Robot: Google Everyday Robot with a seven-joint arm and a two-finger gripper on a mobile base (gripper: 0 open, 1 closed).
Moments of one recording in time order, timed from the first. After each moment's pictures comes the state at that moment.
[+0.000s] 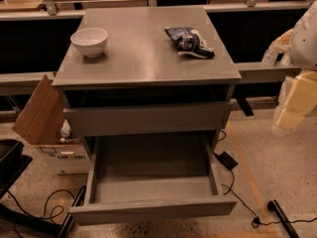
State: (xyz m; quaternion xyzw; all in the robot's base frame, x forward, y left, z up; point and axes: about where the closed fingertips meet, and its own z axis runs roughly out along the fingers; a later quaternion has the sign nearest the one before) arm 0.438 -0.217 0.976 -0.60 0.78 -0.03 0.16
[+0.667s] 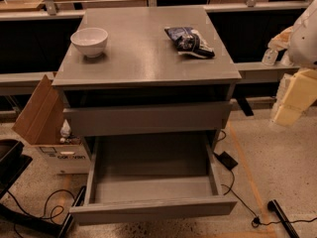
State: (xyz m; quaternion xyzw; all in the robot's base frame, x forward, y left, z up) arm 0.445 -0.217 0.977 -0.60 0.78 -0.03 0.17
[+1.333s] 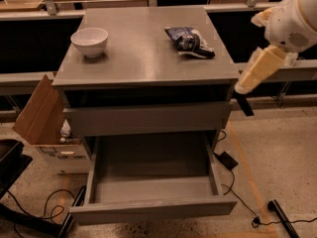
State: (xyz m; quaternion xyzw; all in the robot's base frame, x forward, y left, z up) arm 0.545 -0.199 0.979 -0.57 0.76 -0.01 0.31
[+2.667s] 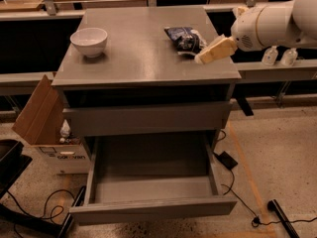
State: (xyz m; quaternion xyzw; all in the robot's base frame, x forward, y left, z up) arm 0.685 -0.164 0.965 -0.43 0.73 0.04 0.52
